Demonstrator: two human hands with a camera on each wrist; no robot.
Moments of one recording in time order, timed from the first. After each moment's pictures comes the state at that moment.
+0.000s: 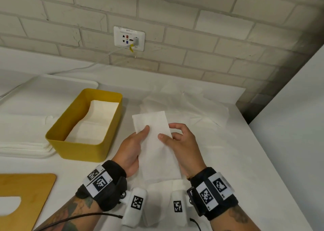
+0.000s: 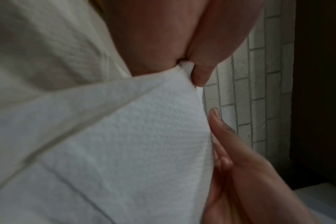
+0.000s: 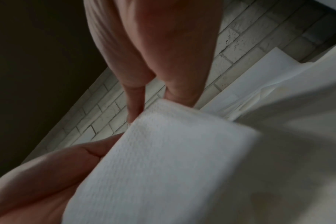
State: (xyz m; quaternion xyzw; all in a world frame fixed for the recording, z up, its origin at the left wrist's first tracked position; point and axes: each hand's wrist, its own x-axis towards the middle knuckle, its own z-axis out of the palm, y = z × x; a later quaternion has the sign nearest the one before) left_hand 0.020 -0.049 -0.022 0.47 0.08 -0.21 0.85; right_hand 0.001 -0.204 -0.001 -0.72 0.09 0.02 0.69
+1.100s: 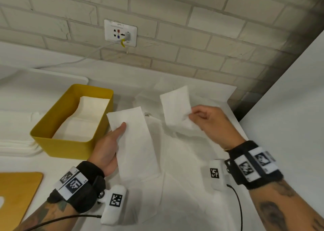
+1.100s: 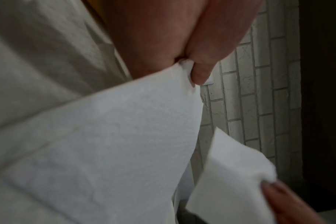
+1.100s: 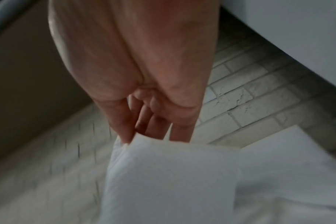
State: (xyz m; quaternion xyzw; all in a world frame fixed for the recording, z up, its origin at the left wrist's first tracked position) left_hand 0.014 -0.028 -0.023 0.47 0.14 -0.12 0.86; right_hand 0.027 -0.300 0.059 -0.90 -0.05 -0.02 0.44
